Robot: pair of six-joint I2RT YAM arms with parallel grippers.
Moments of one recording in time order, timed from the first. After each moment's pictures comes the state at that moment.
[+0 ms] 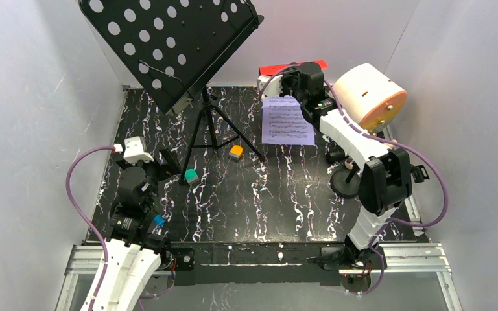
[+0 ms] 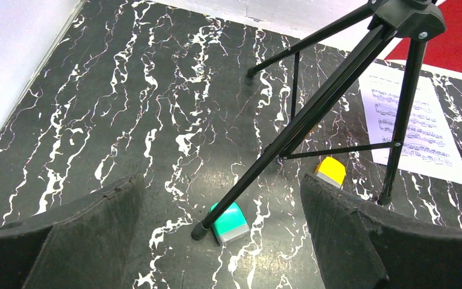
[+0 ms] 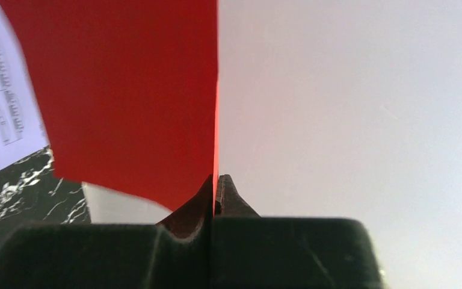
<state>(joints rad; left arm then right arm) -0.24 0.45 0.60 -0.32 -0.30 -0.25 0.47 1.77 1.56 0.02 0.05 -1.54</state>
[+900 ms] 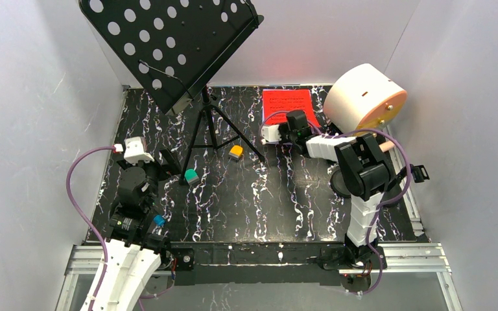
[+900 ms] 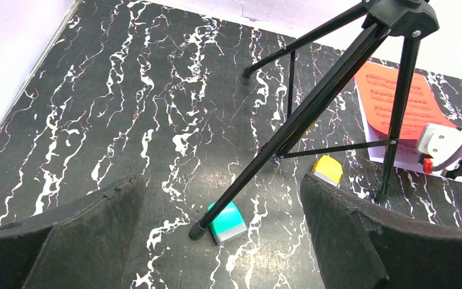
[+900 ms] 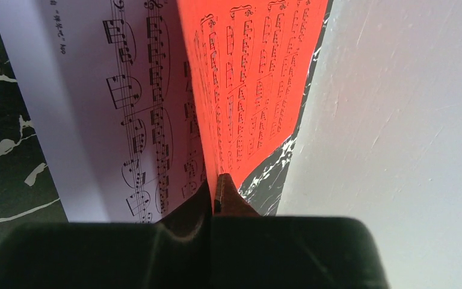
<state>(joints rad) -0.24 0.45 0.60 -0.32 -0.29 -0.25 0.47 1.96 1.12 0.22 0.08 -1.39</state>
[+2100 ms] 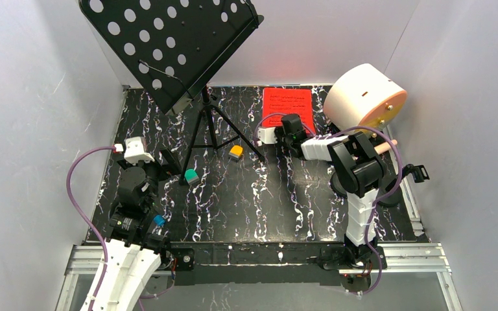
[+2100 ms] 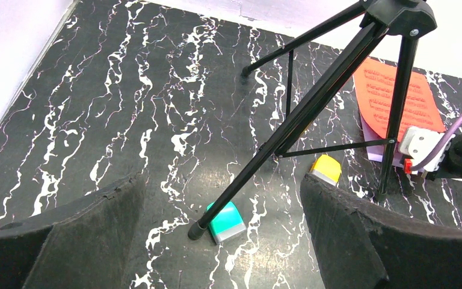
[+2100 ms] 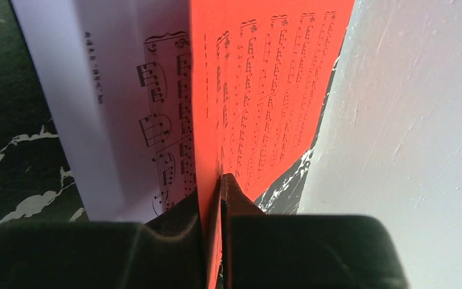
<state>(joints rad) -0.24 0.45 0.60 -0.32 -0.28 -0.25 0.50 2.02 1.12 0.27 0.12 -1.31</state>
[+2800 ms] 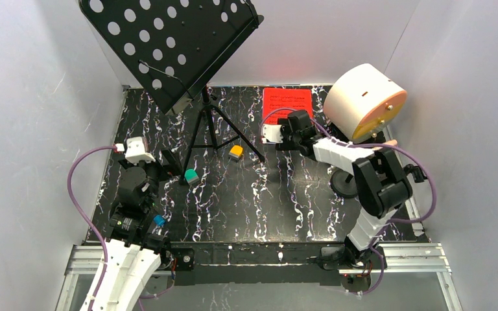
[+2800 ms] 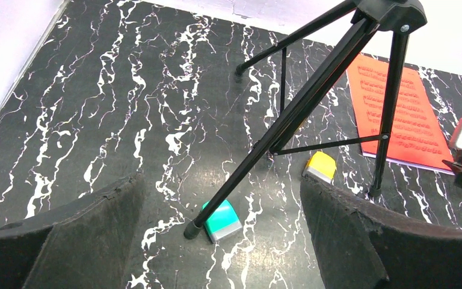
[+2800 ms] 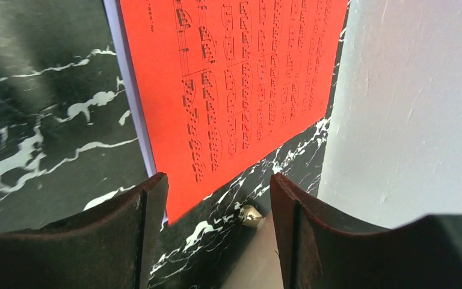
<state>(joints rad) -0.24 0.45 0.60 -0.32 -0.27 -0.25 0.51 1.77 1.06 0.02 0.09 -1.20</state>
